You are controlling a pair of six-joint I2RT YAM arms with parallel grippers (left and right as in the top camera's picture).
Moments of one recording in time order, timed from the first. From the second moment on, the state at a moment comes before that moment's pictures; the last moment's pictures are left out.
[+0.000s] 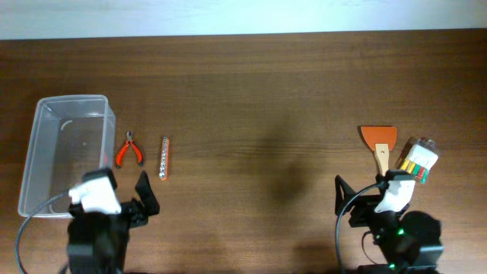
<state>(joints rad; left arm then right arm) -0.08 0.48 0.76 -0.82 -0.19 -0.25 0.02 0.26 0.48 -0.62 -0.16 0.21</state>
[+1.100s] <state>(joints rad) 0.33 1.07 1.20 -1.32 -0.21 -0.68 0.12 1.13 1.07 -1.07 -0.17 0.01</state>
